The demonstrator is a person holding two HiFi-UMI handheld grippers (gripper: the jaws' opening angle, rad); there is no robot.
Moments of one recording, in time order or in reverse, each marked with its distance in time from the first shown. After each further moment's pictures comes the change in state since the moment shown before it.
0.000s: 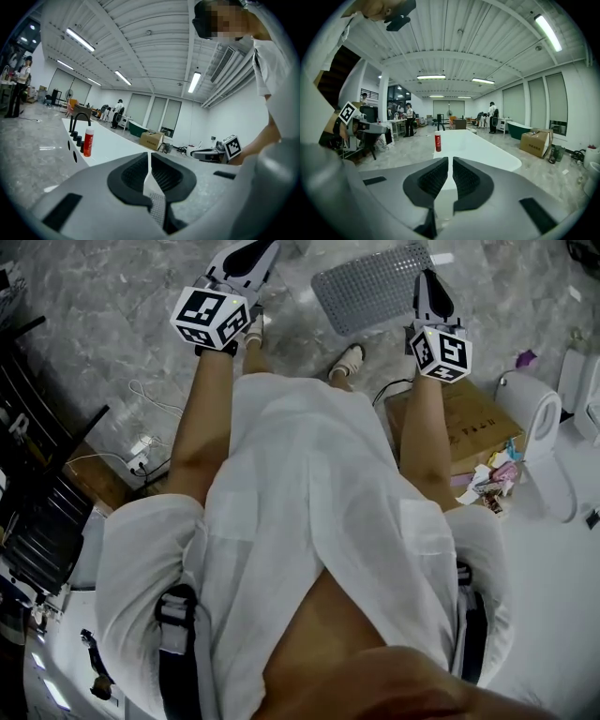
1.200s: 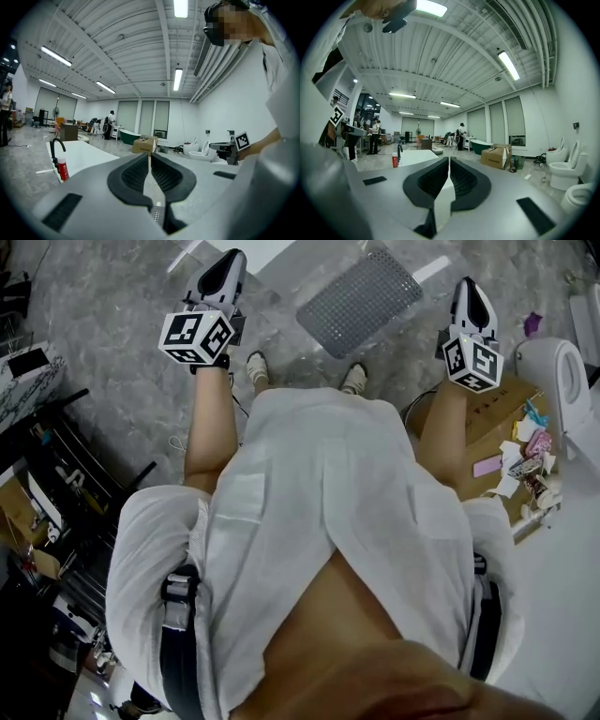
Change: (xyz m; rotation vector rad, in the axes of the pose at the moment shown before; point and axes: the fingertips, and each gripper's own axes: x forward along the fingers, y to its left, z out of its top) left arm 0.081 -0.174 0.095 0.193 -0.049 -0.038; right arm -0.238 -0.228 0.046 0.072 -0.247 -0.392
